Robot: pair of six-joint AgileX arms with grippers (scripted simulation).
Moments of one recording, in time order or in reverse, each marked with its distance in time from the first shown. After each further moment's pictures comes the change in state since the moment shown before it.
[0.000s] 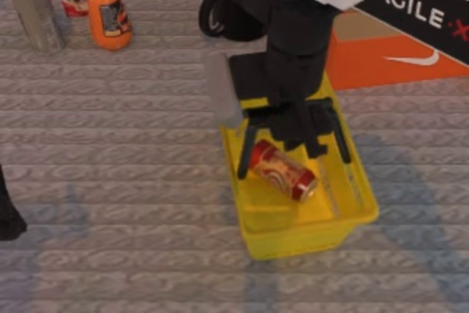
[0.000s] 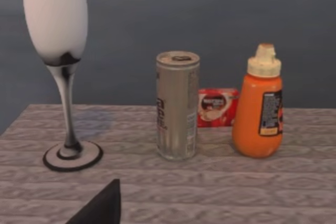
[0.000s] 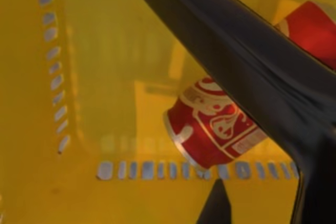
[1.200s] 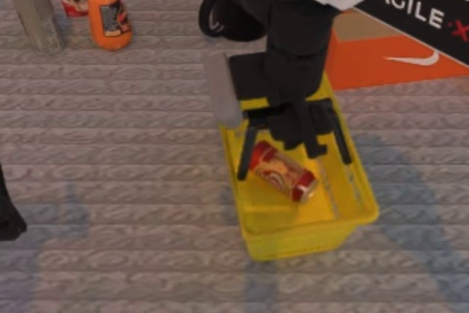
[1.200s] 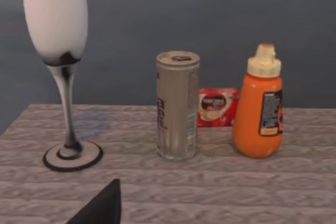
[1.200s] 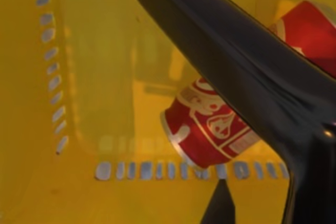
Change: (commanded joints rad) left arm 0.000 0.000 0.000 0.000 0.000 0.000; right arm 0.000 0.000 0.000 0.000 0.000 0.000
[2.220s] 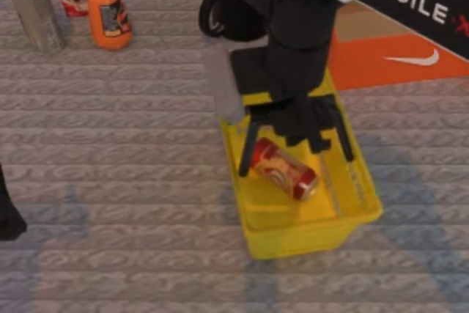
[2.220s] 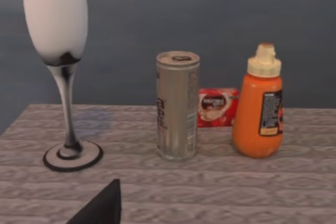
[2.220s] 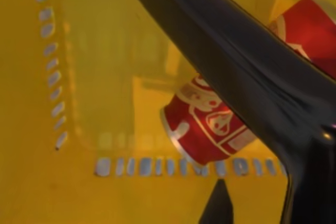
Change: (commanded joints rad) left arm 0.000 0.000 0.000 0.000 0.000 0.000; right arm -0.007 0.001 0.041 -0.042 0.000 -0.008
